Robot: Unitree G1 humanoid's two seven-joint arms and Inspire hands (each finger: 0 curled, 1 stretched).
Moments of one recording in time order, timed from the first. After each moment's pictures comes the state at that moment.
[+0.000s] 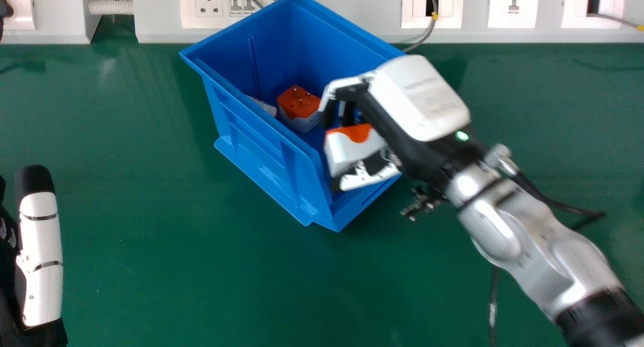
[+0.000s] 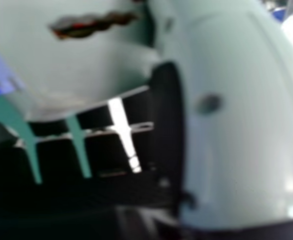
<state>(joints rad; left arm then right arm) 0.51 -0.10 0.24 -0.49 0.08 -0.39 0.16 -0.68 -0.30 0.36 0.54 -0.88 -0.43 -0.25</state>
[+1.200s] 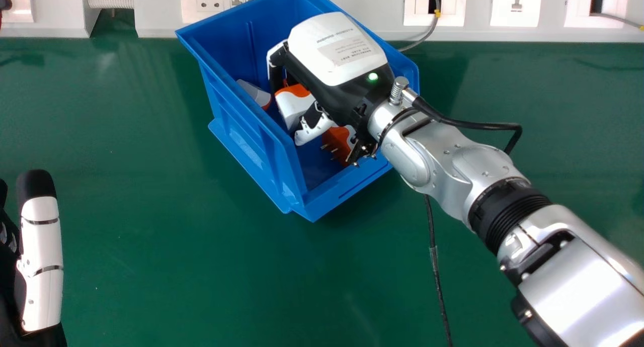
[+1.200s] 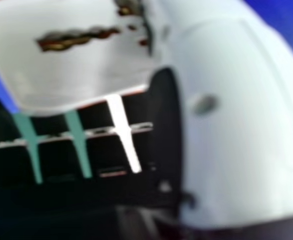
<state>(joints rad) 0.52 -0.11 0.24 -0.50 0.07 -0.39 0.15 -1.11 -0.10 0.57 1.14 -0.91 -0.27 -0.36</state>
